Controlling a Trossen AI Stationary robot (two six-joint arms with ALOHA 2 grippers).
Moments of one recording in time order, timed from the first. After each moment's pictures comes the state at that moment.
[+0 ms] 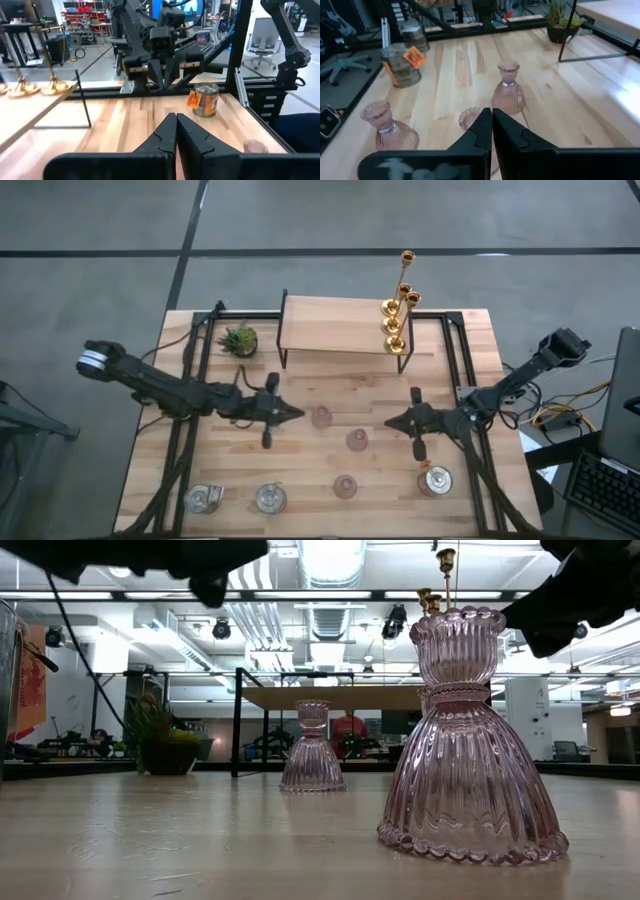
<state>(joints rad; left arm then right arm) -0.26 1.15 0.52 0.62 -0.20 -0.01 0.57 0.94 0.30 0.28 0.59 0.35</state>
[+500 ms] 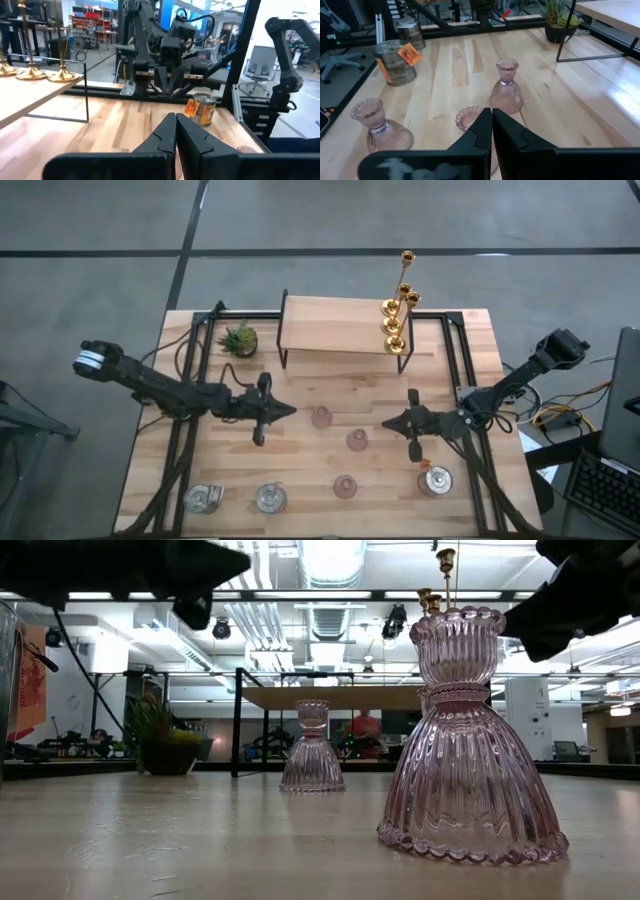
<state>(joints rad) -0.25 1.12 0.38 0.81 -0.21 -0.12 0.57 1.01 0.30 0.34 0.60 0.34</state>
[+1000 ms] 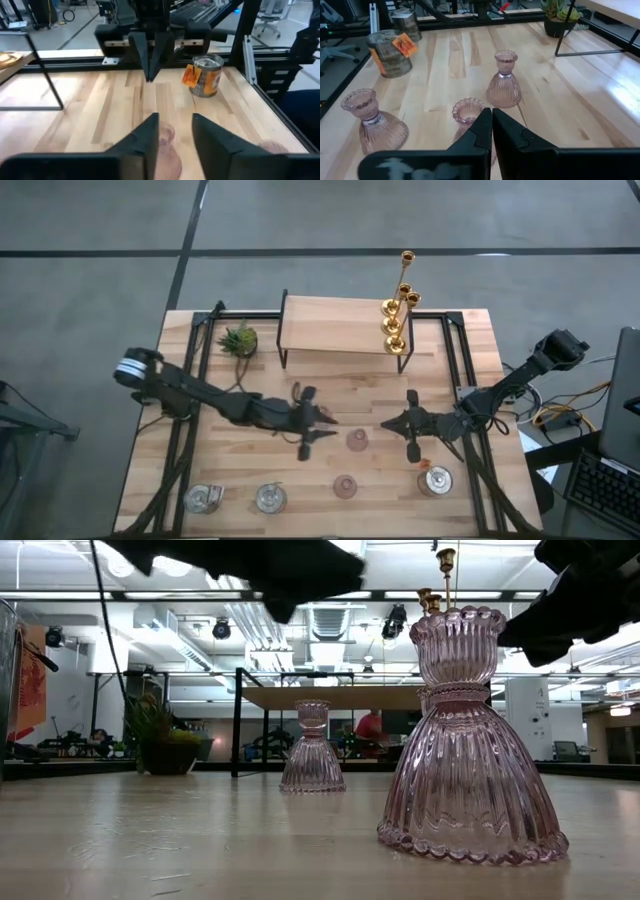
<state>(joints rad) -0.26 1.57 0.90 0.46 -0.18 -0.06 0.57 1.04 0.30 0.33 0.61 0.34</state>
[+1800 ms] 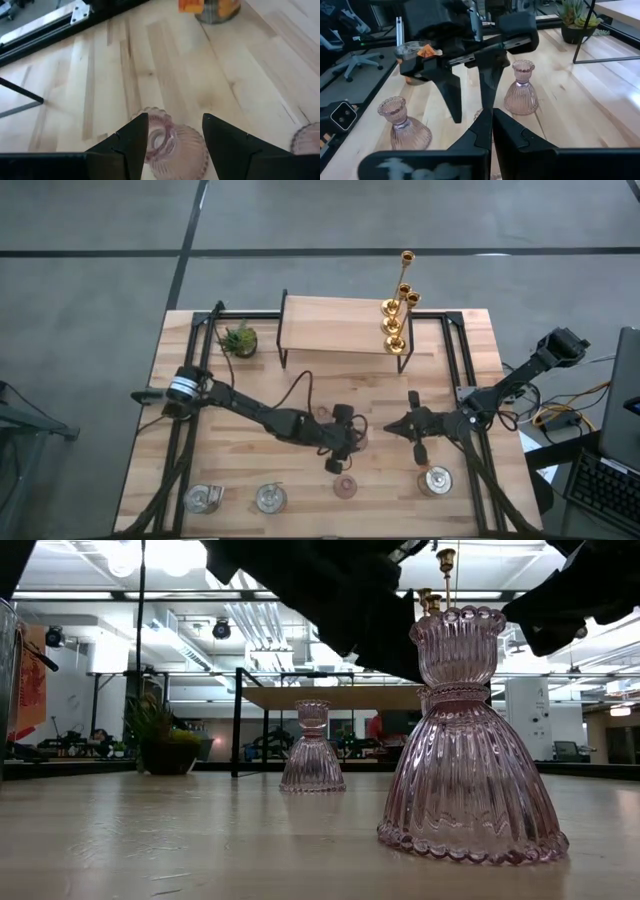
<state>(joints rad) -0.27 1.99 1.36 0.04 -0.26 0.20 0.59 0.96 0.30 0.31 0.55 0.34</state>
